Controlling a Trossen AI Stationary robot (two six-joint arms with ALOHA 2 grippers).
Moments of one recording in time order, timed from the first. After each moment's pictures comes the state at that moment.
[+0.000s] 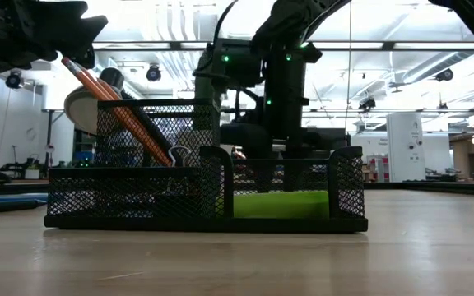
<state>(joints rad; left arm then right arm) -0.06 0.36 0.01 0.60 0.10 0.17 -0.02 2.13 1.53 -0.87 0.13 0.91</state>
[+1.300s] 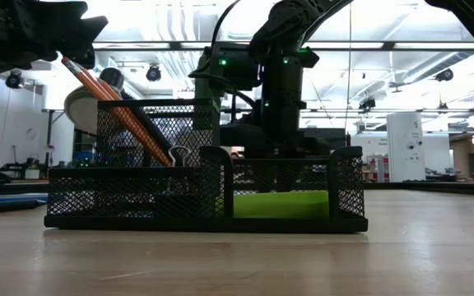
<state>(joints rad) -0.06 0.37 0.01 0.60 0.10 0.17 -0.02 2.17 1.54 -0.85 0.06 0.86</state>
